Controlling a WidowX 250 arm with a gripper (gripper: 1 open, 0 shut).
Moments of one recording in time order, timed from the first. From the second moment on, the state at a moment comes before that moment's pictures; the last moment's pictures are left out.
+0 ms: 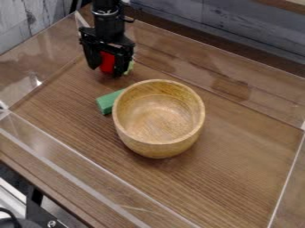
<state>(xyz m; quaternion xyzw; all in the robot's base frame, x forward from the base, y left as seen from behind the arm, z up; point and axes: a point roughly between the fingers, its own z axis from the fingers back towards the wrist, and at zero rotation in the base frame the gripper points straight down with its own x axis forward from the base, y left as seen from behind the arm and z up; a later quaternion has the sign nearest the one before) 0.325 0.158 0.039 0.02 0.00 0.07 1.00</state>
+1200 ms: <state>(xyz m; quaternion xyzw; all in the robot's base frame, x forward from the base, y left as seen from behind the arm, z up) 0.325 0.157 0.039 0.01 0.00 0.08 1.00</state>
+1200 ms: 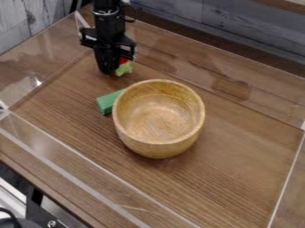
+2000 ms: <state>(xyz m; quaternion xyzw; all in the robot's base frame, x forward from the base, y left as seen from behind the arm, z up) 0.305 0.188 0.048 0.02 -0.01 0.12 0.99</state>
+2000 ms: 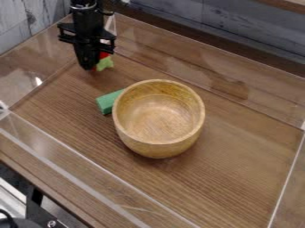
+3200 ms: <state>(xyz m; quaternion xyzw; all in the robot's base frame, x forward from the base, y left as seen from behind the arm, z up) 0.293 0.209 0.026 0.05 0.01 0.15 0.99</state>
